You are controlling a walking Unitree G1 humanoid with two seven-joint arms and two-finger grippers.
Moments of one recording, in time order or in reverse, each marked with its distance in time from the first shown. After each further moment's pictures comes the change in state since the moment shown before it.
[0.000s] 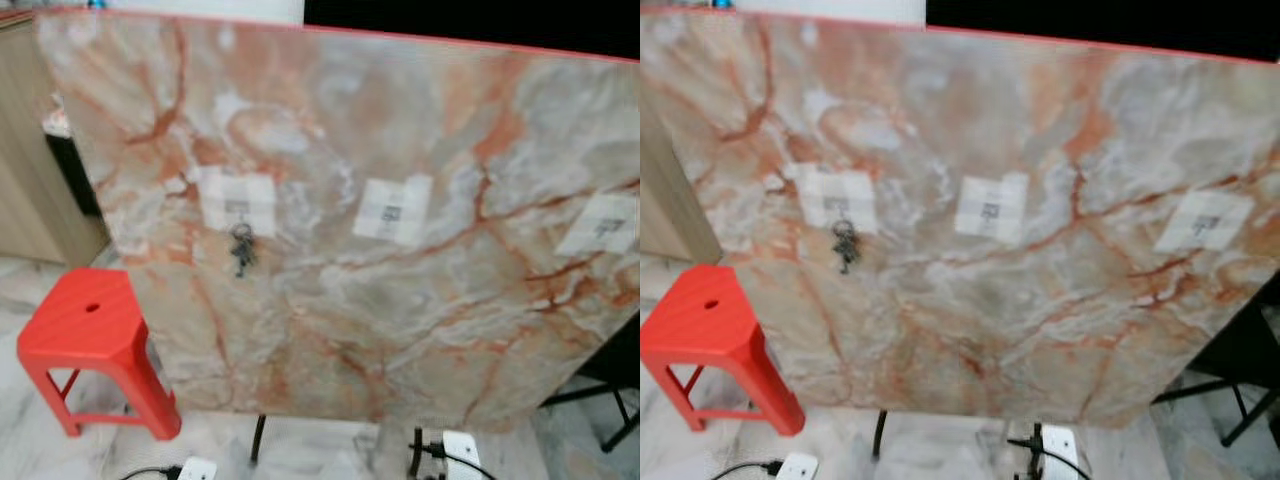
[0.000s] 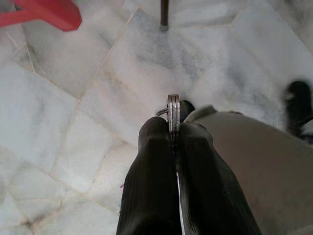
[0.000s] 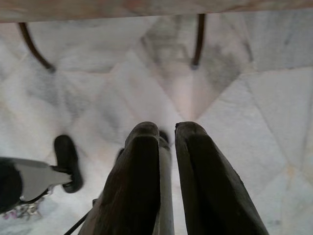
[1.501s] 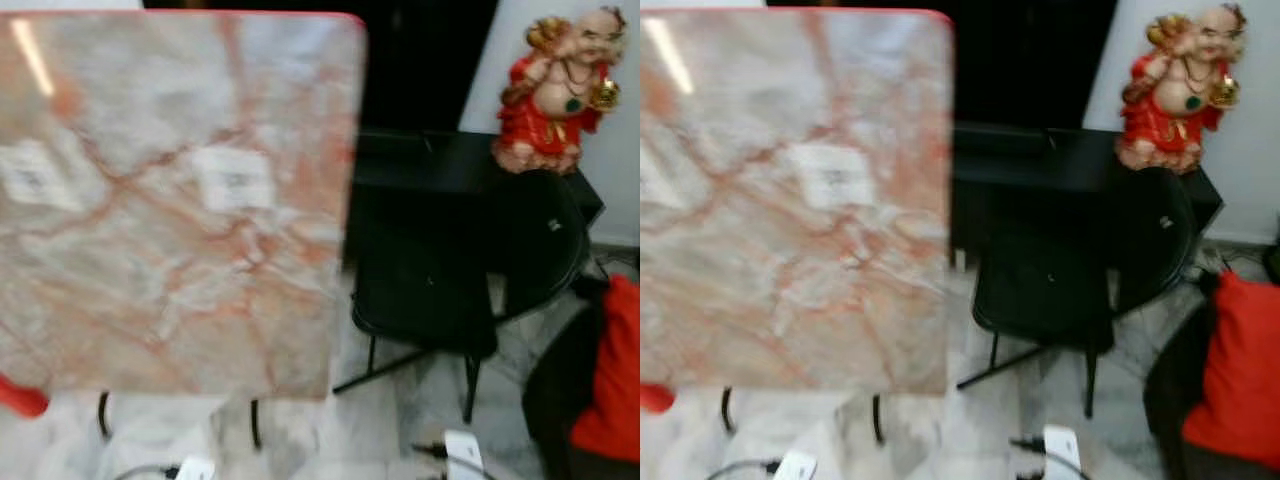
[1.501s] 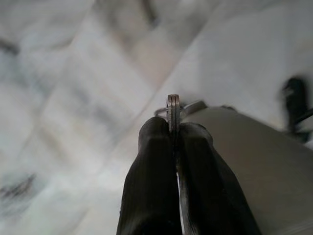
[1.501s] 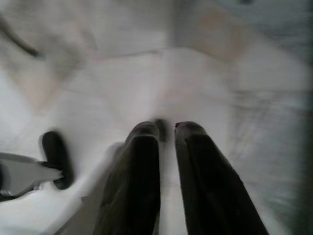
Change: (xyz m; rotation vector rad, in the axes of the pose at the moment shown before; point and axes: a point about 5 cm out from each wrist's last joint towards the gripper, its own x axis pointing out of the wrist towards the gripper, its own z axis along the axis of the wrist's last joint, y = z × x) left arm 0.001 -0.012 0.005 0.007 -0.024 -0.031; right arm -0.003 -0.015 -0.014 0.017 0.025 -0.052
